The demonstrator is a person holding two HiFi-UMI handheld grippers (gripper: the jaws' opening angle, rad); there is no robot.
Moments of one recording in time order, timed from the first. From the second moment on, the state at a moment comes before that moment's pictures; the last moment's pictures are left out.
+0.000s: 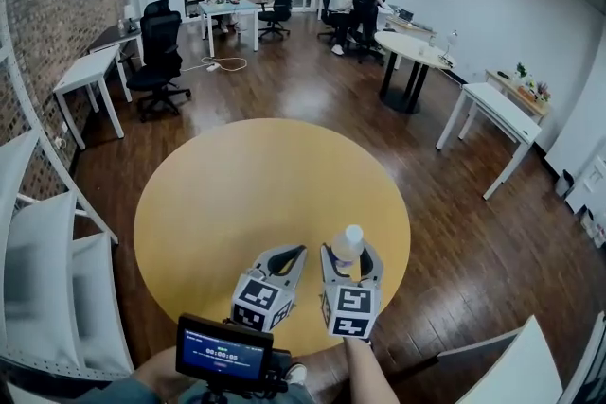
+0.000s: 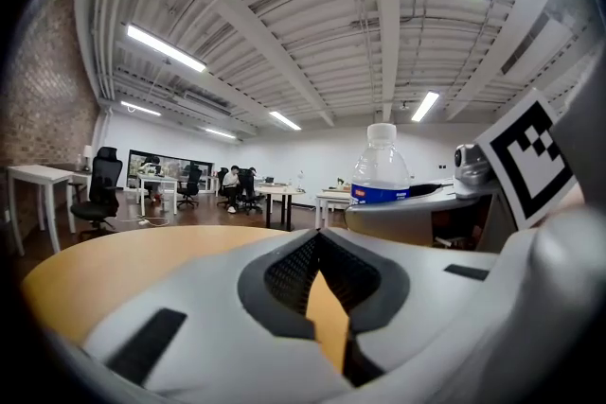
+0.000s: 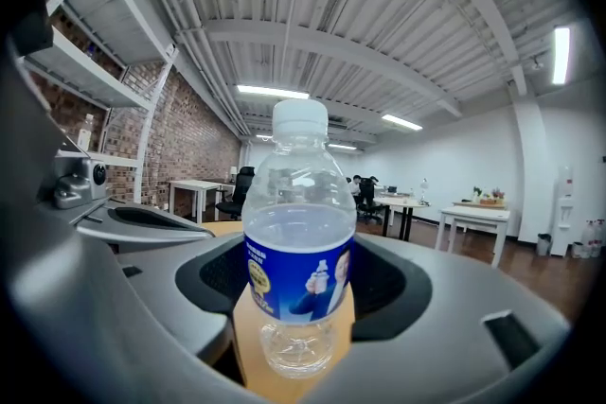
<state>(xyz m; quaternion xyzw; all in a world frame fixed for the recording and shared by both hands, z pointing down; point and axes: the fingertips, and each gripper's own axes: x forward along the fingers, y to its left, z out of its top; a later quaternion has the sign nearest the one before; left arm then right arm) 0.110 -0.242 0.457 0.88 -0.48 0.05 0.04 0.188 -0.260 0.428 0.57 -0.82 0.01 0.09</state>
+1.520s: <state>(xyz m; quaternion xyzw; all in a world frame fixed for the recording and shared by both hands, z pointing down) -0.271 -0.172 0.453 0.73 -0.68 0.05 0.06 -0.219 -0.215 0.436 0.34 -0.94 -0.01 0.08</state>
